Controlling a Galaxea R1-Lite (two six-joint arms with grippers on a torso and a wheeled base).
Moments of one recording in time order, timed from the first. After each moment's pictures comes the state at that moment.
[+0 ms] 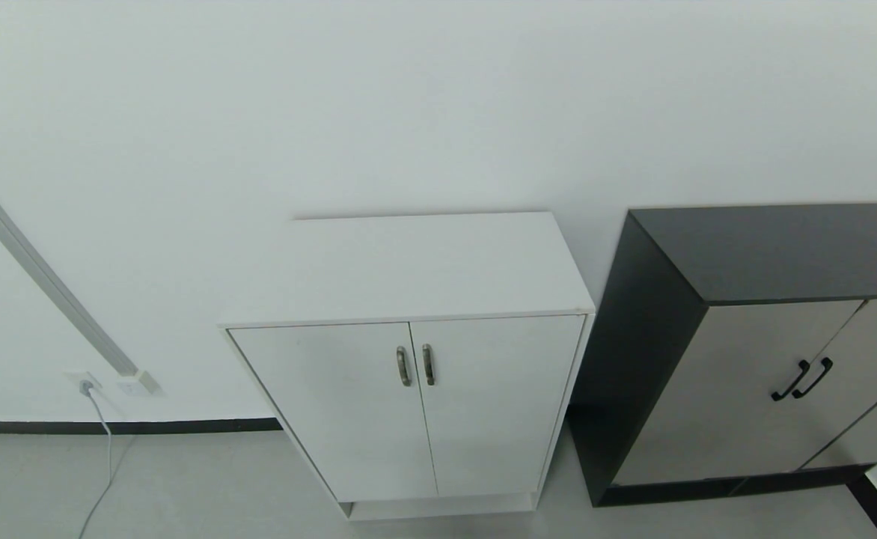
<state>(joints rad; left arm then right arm) 0.00 0.00 0.00 0.00 0.02 -0.02 0.01 0.01 0.00 0.00 0.02 0.06</state>
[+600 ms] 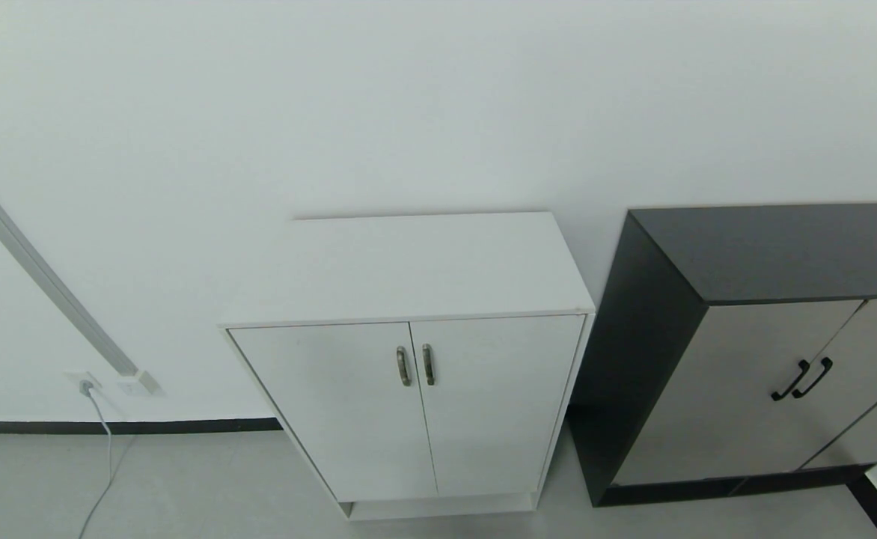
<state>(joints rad) 0.00 0.00 0.00 0.00 0.02 -0.01 0.01 0.00 0.00 0.00 0.02 0.05</state>
